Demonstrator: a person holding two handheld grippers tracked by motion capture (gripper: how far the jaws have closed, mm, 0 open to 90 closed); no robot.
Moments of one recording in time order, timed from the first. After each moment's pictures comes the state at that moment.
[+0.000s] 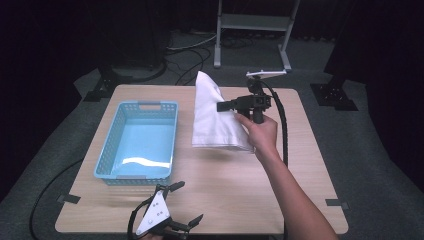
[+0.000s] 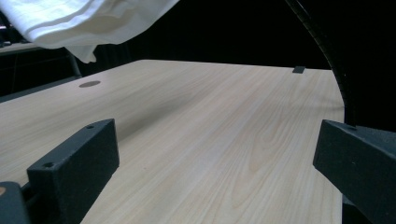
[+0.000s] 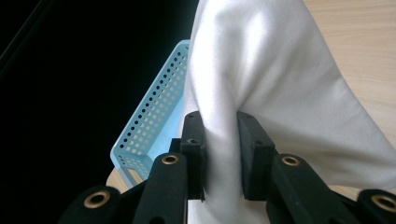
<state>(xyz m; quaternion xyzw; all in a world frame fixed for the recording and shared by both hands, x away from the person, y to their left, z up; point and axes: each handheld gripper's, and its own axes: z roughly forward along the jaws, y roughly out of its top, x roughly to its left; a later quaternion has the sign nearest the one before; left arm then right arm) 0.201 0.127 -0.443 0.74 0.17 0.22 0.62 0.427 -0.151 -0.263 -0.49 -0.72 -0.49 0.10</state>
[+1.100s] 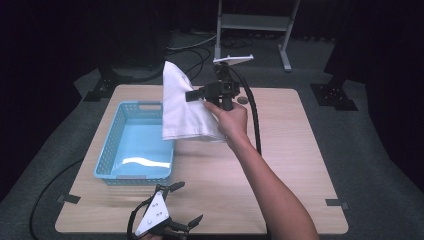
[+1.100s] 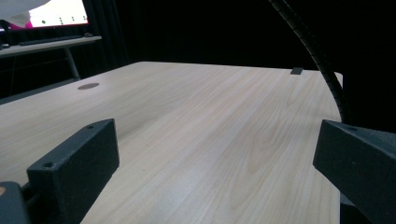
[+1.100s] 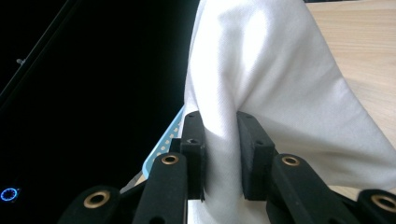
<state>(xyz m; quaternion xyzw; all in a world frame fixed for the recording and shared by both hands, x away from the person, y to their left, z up) 0.201 0.128 -0.443 0.73 0.17 0.22 0.62 0.444 -0.075 -0.238 -0.45 -0.73 -0.50 0.13</state>
